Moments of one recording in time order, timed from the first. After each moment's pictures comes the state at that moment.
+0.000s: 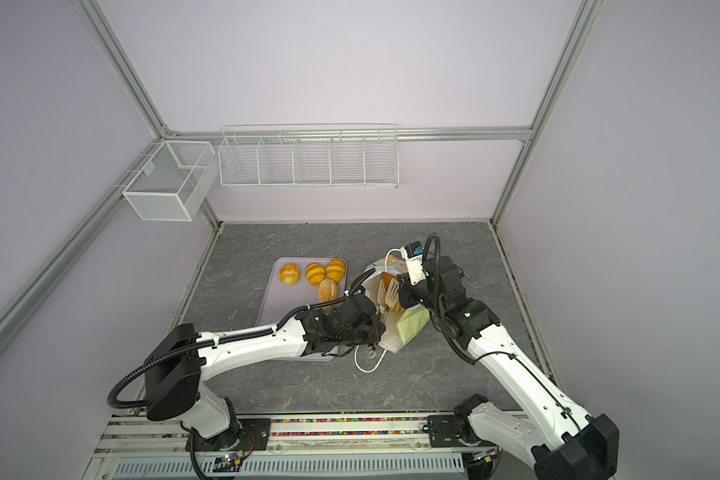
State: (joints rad) left arm -1.15 1.62 1.14 -0.32 -0.07 -1.03; right arm 0.51 1.05 0.95 -0.41 -0.05 0.12
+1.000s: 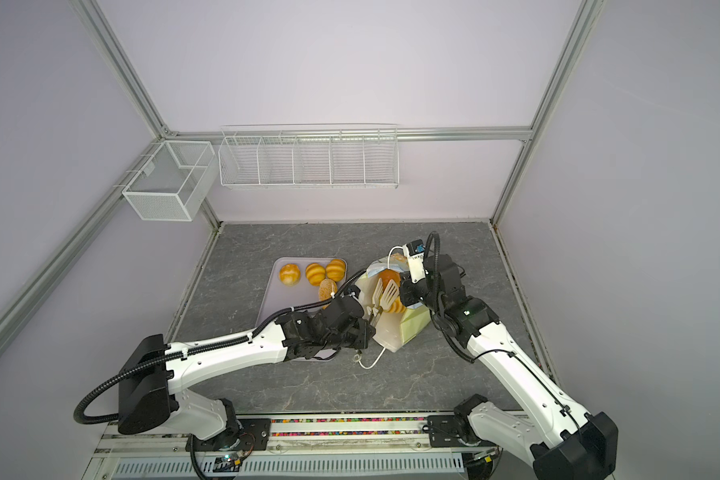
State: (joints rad) left arm -1.15 1.50 1.09 -0.39 -0.07 -0.87; right arm 0.51 1.06 0.96 -0.42 -0.02 0.13
